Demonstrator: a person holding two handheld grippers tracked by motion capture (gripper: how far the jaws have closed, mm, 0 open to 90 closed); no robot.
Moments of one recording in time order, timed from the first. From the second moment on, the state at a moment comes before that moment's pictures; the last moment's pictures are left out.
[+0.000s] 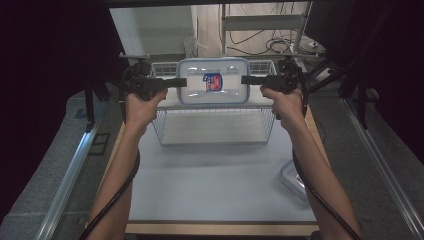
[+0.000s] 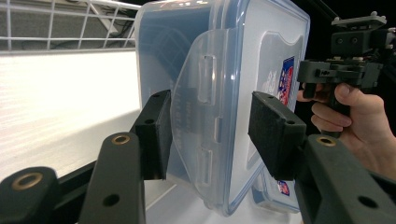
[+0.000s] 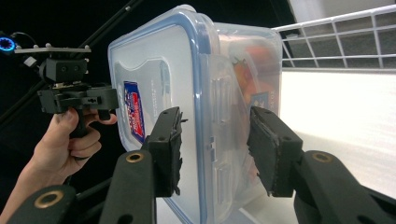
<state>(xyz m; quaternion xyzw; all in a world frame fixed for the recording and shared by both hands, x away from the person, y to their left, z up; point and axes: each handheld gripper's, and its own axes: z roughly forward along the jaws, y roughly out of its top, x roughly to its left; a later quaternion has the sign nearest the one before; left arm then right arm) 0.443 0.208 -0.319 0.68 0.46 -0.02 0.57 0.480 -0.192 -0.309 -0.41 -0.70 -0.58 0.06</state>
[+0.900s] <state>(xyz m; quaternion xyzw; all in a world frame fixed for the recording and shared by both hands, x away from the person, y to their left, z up) 0.449 0.203 -0.322 0.67 0.47 0.02 0.57 0.493 -0.180 -0.311 -0.42 -0.70 -0.58 0.02</state>
